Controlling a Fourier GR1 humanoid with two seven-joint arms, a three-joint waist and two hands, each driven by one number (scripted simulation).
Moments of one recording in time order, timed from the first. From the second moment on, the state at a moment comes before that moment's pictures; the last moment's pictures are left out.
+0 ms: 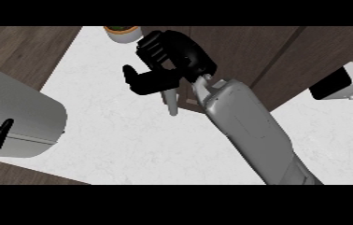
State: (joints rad) left arm 0.36 0.78 -0.06 -1.78 1.04 -0.31 -0.52; right arm -0.93 0.00 0.31 -1.29 -0.18 0.01 0.51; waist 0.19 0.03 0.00
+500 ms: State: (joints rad) left arm 0.40 0.77 -0.04 -1.77 1.04 -0.34 -0.53; right arm -0.96 0.00 0.37 -1.22 -0.29 -0.13 0.46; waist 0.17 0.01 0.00
